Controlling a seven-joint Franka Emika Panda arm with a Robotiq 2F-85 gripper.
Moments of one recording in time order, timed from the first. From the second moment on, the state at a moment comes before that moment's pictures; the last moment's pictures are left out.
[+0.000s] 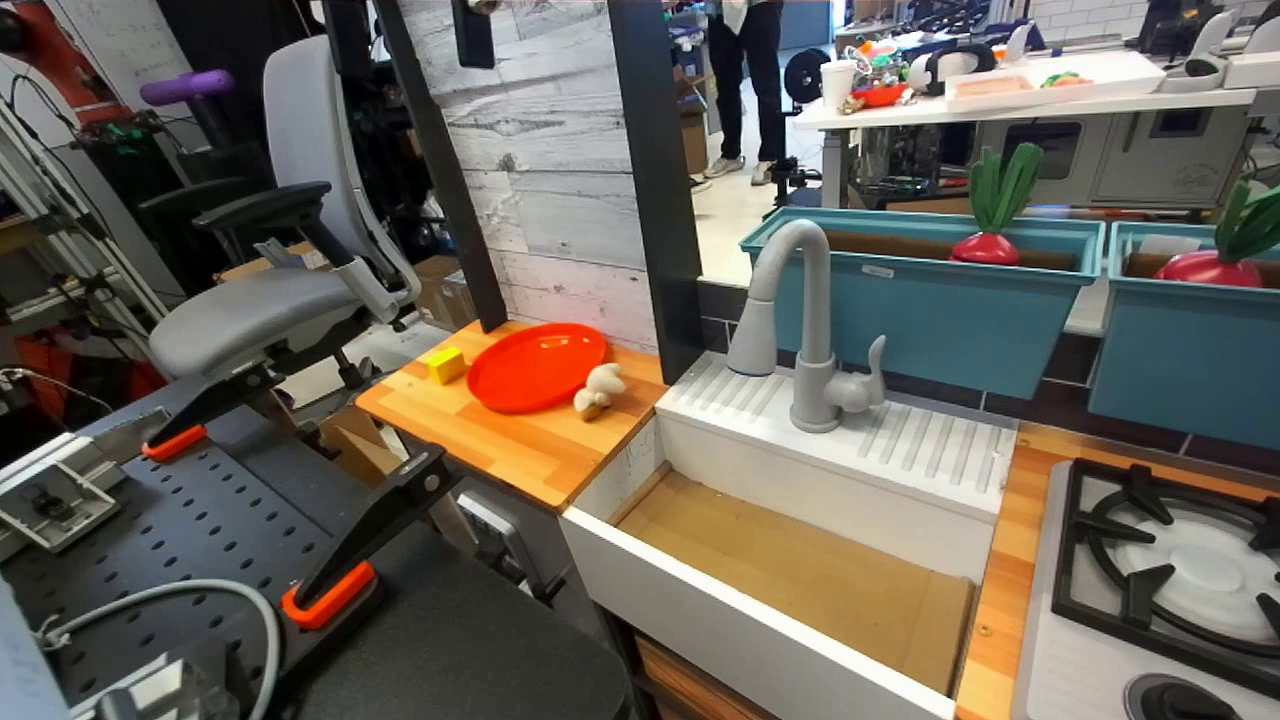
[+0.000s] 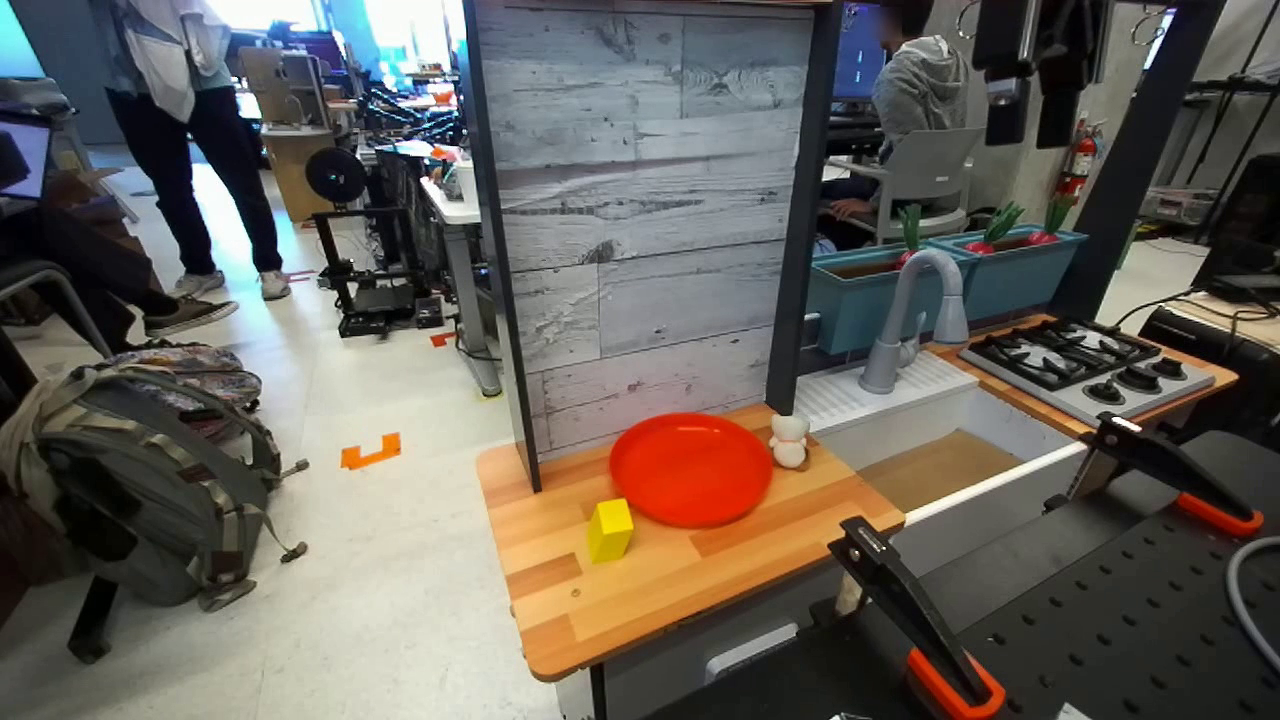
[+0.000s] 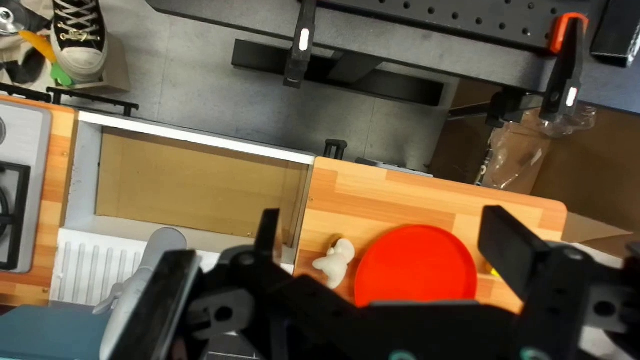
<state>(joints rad) 0.00 0.06 -0.15 -2.21 -0.01 2.04 -0.40</state>
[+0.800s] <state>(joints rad) 0.00 0.29 -0.09 -2.26 -0.01 2.41 -0.32</state>
